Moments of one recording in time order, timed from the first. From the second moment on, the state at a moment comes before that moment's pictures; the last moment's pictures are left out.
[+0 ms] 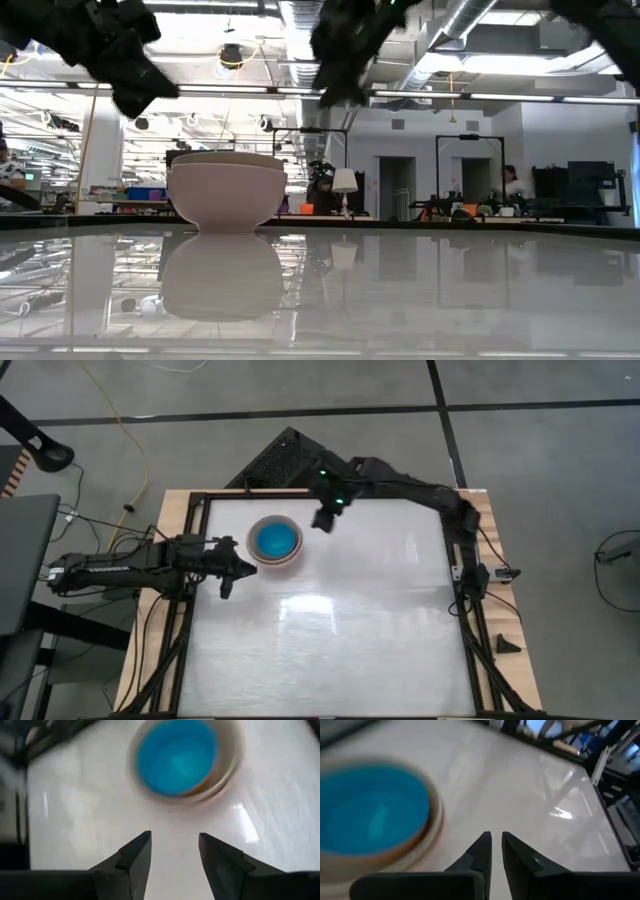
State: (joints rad) left arm 0.13 0.52 0.42 -0.26 0.07 -0.31; right arm -0.42 1.98 2.04 -1.01 -0.42 0.08
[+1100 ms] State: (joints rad) left arm 0.32 0.13 0.10 0.12 0.09 -0.48; right arm -0.19 0.94 0.23 0.59 -0.31 0.32
